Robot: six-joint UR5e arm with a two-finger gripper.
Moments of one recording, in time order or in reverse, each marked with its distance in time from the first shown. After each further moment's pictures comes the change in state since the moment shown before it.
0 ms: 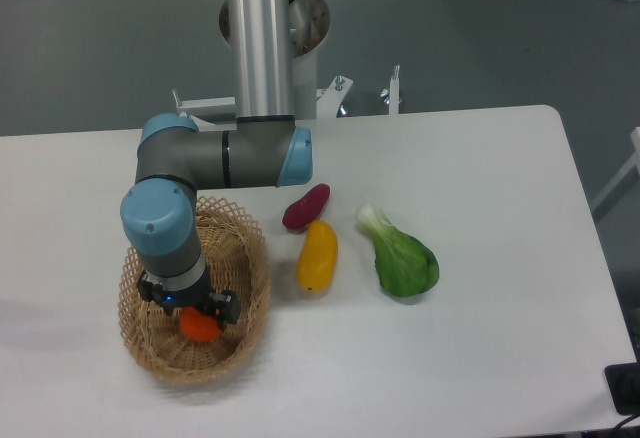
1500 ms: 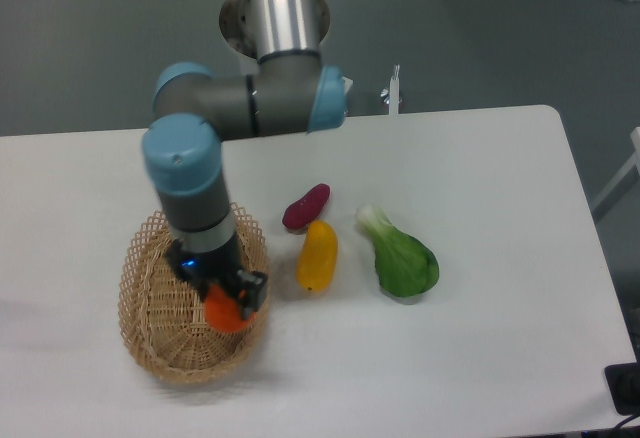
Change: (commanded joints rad) arm 0.184 0.209 0.028 -0.083 0.006 0.431
